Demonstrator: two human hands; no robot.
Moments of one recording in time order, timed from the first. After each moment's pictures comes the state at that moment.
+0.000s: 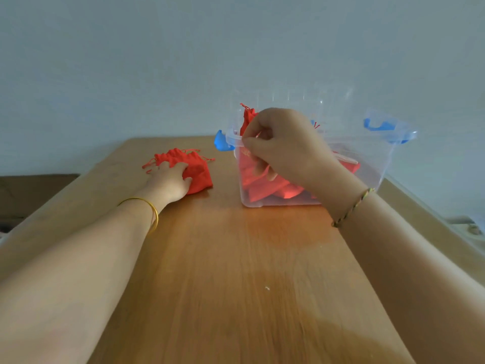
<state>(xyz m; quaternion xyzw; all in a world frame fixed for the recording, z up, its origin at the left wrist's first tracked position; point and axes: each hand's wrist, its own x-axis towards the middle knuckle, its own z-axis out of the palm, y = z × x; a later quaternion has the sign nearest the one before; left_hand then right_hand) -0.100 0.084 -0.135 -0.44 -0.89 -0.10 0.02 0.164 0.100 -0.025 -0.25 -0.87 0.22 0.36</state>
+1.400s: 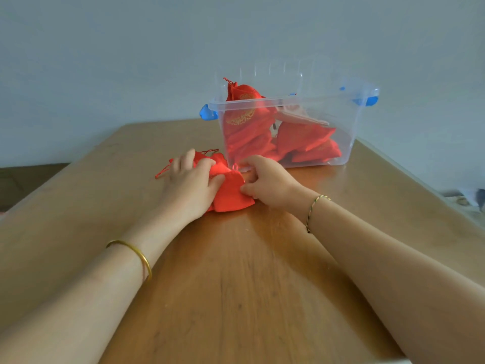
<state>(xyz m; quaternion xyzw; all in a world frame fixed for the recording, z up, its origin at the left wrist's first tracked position) 0.051 0.004 -0.136 -0.51 -0.83 -0.19 0.08 0.189 0.093 -0.132 -0.28 -0.86 0.34 0.24</state>
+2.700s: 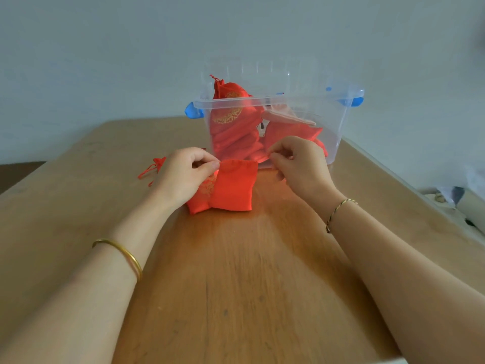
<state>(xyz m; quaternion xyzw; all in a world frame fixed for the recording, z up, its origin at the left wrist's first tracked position) 0.063 0.009 -0.116 -0.55 -0.70 -0.45 -0.07 0.238 0.113 -0.123 -0.37 -0.79 0.26 0.43</state>
